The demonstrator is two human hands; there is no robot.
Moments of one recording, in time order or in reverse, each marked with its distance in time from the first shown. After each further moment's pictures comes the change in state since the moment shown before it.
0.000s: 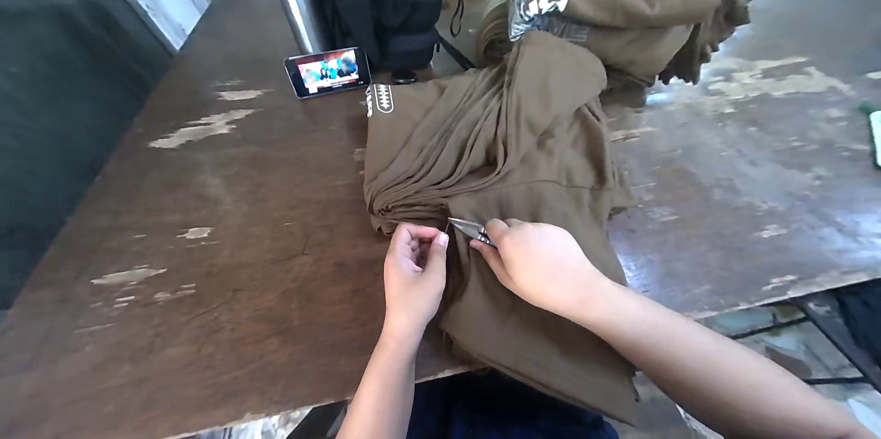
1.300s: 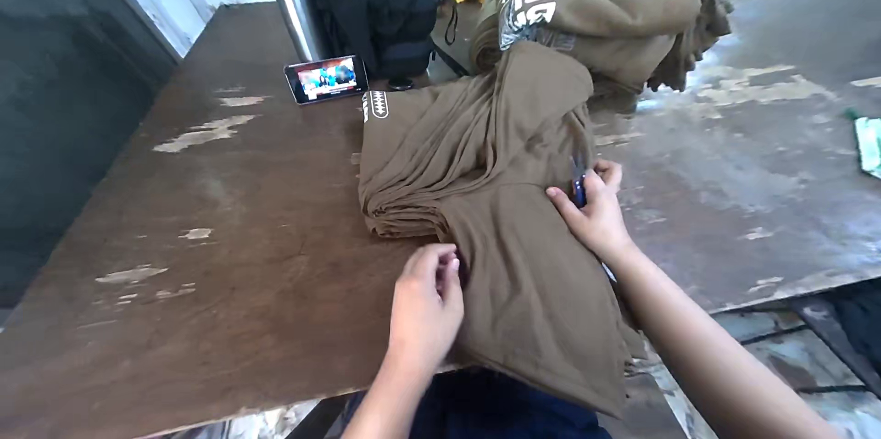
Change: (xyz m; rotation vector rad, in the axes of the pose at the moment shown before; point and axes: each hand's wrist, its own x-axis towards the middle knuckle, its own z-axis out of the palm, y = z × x) left_hand -0.034 0.010 0.007 0.494 -0.124 0.256; right_hand 0.034 0.164 0.070 0.437 0.823 0.121
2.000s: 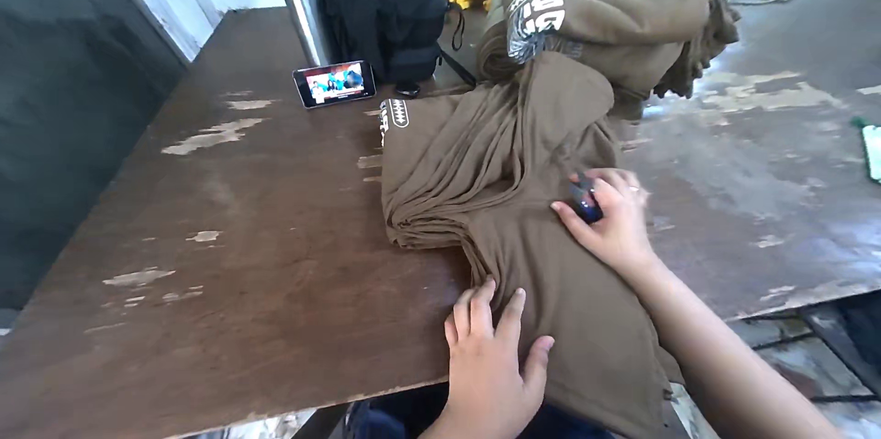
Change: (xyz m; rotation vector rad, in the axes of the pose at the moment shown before) left_hand -0.059 0.013 0.043 0.326 -0.064 0.147; right_hand -0.001 -0.016 -0.016 -0.092 0.027 -0.253
